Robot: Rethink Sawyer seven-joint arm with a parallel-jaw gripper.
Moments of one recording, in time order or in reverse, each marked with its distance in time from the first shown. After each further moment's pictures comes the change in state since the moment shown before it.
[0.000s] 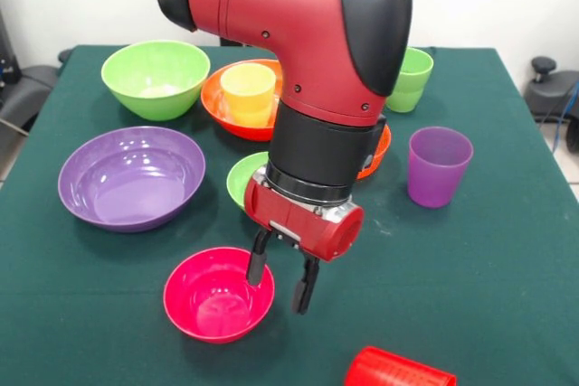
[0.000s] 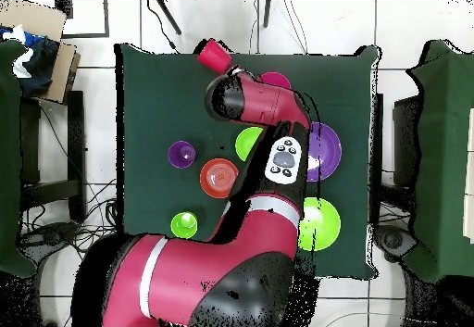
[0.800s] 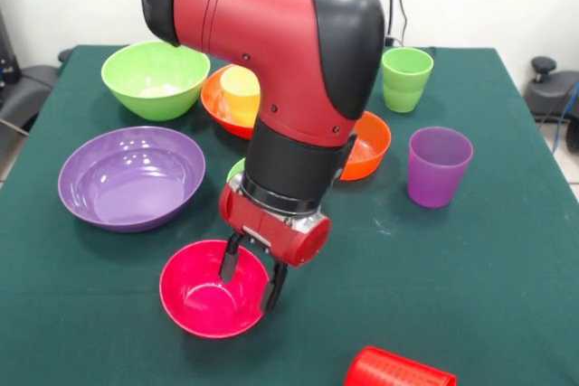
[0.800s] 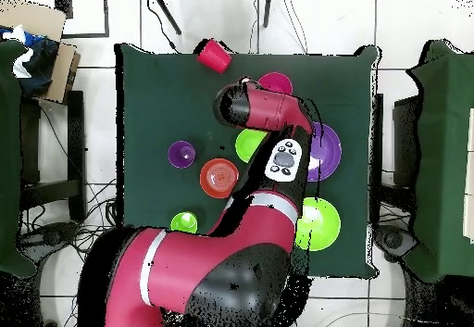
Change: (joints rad) arm 0.006 0.068 -0.066 -0.016 0.001 -0.004 0.000
